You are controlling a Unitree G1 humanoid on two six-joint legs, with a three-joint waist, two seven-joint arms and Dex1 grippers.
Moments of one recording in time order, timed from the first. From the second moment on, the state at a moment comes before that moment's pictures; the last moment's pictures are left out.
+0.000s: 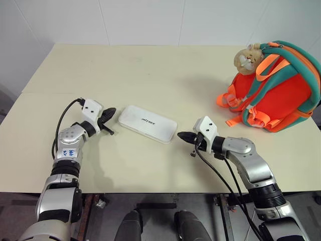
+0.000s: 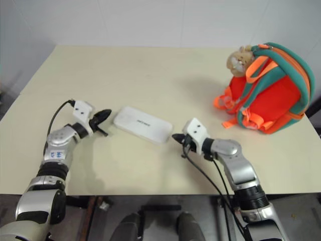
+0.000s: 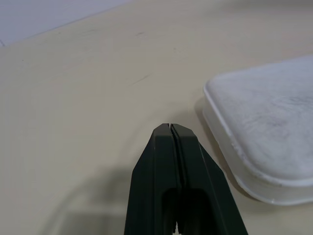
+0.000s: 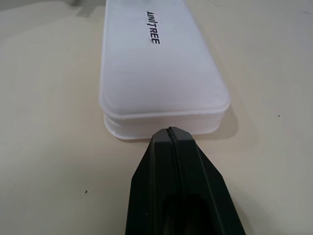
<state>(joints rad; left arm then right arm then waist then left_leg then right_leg) -0.74 0.50 0.14 0.87 -0.11 -0.25 -0.63 -0.45 -0.43 0.15 -0.01 0.15 0.34 0.81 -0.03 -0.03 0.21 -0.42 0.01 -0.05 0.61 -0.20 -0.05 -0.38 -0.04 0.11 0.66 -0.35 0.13</state>
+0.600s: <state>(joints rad) -0.67 0.49 0.10 0.69 -0.14 -0.08 -0.74 -0.50 -0.39 0.15 0.16 0.11 0.24 0.79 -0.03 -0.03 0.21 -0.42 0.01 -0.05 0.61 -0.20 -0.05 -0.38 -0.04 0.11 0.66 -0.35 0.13</state>
